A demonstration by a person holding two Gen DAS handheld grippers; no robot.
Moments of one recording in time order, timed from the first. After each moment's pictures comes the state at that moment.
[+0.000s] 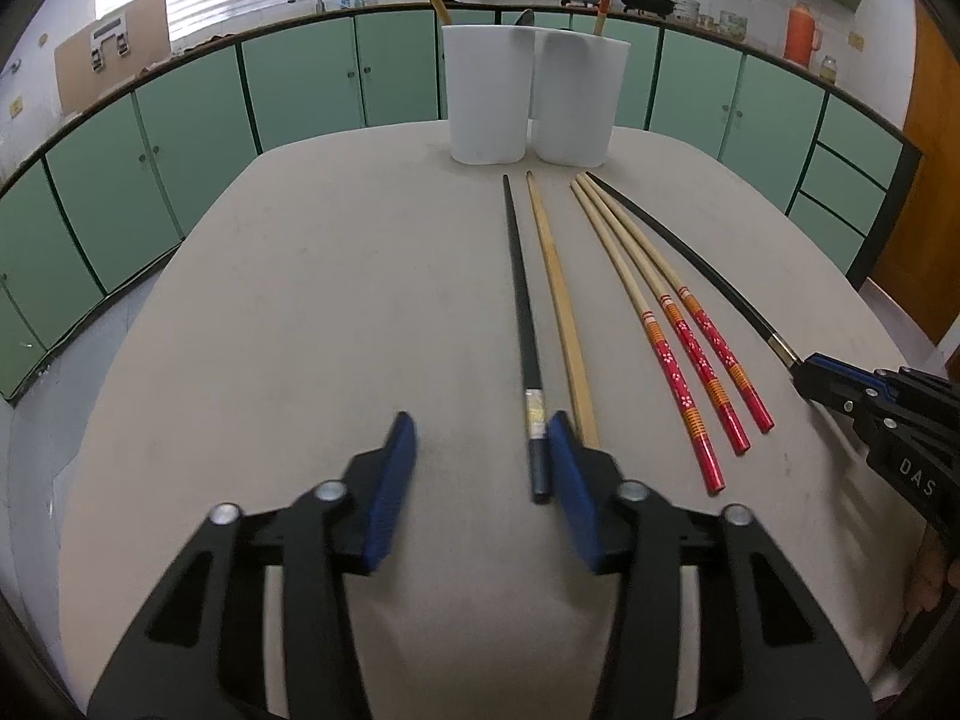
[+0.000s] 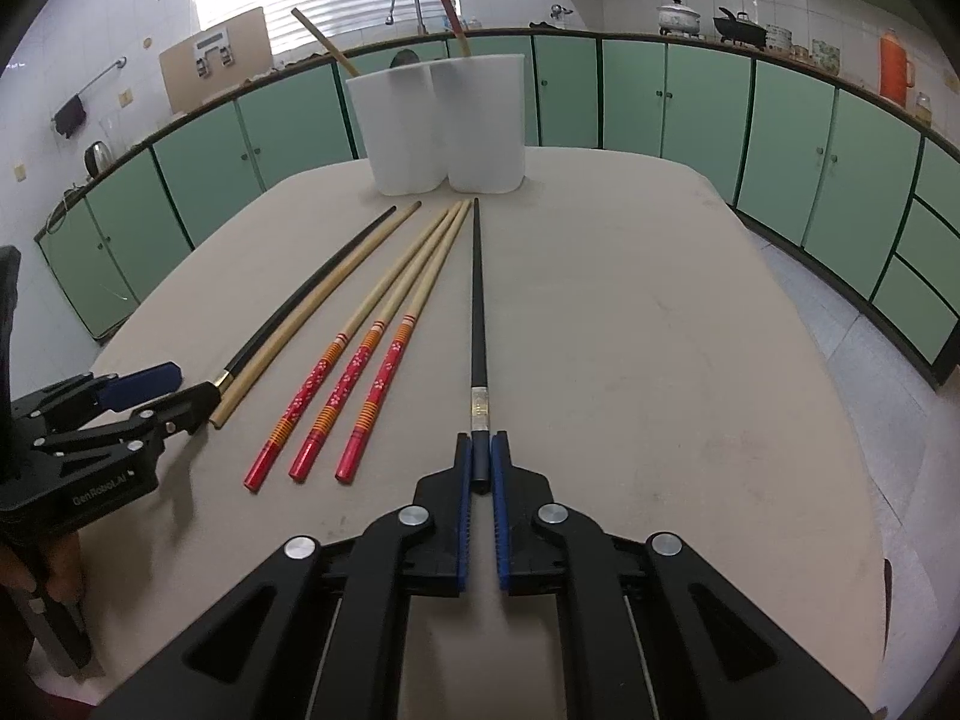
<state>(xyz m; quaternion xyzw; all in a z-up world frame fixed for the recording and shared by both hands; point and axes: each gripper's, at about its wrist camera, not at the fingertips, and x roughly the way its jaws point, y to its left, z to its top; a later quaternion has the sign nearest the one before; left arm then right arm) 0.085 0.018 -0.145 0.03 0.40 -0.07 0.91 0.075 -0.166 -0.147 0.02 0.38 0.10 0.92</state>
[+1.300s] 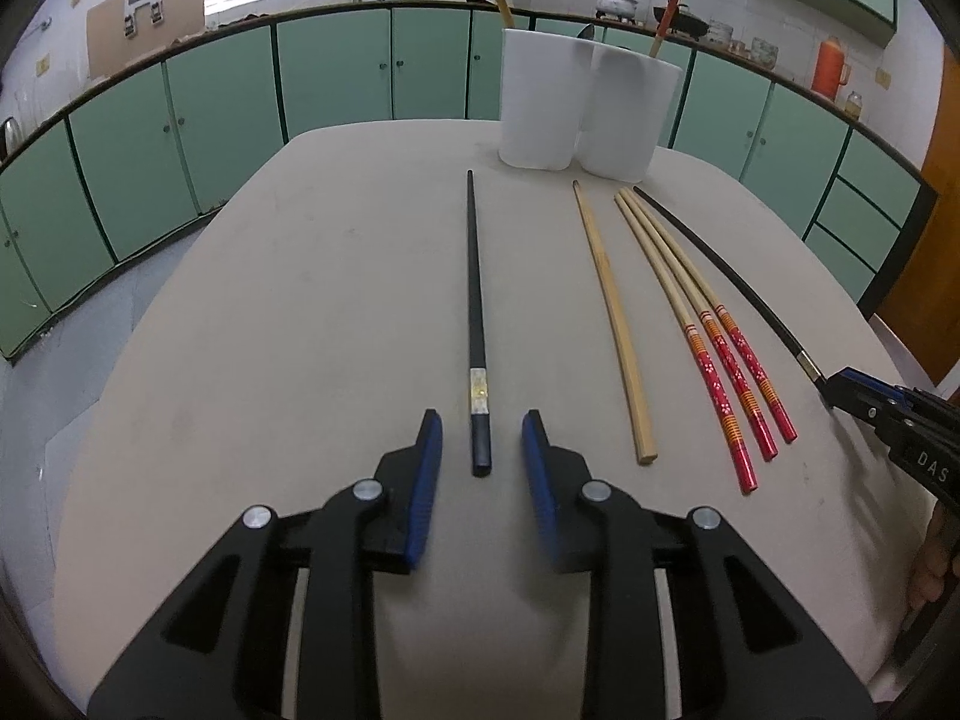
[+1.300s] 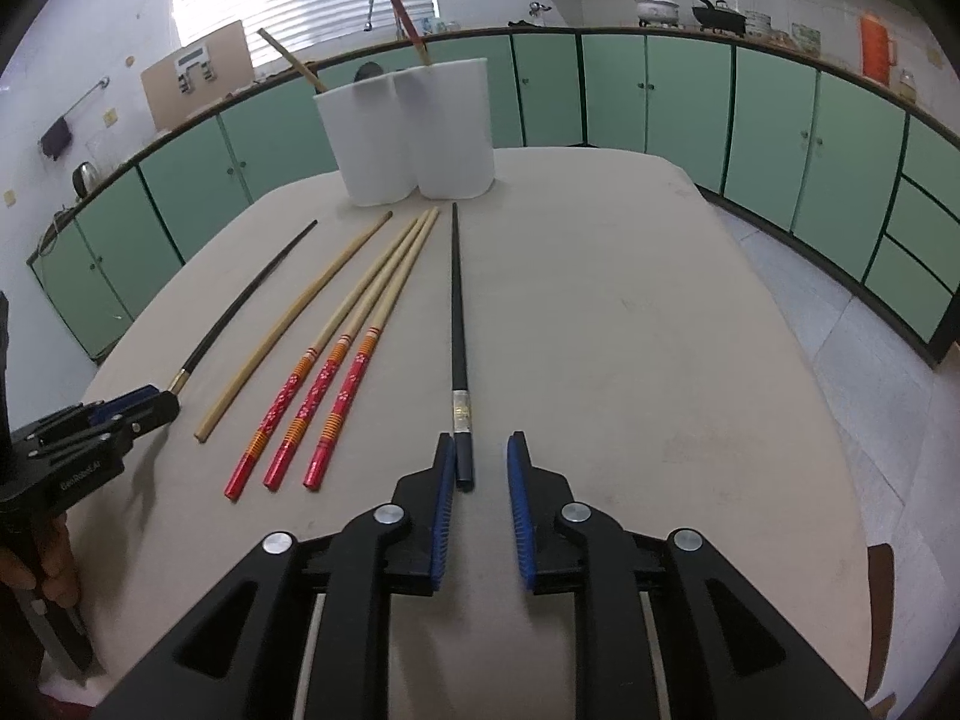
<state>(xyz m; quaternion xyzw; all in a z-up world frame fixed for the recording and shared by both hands) 0.084 0.045 -0.144 -0.01 0.40 -0.05 0.92 0.078 -0.182 -0.145 0.04 0.38 0.09 0.92</state>
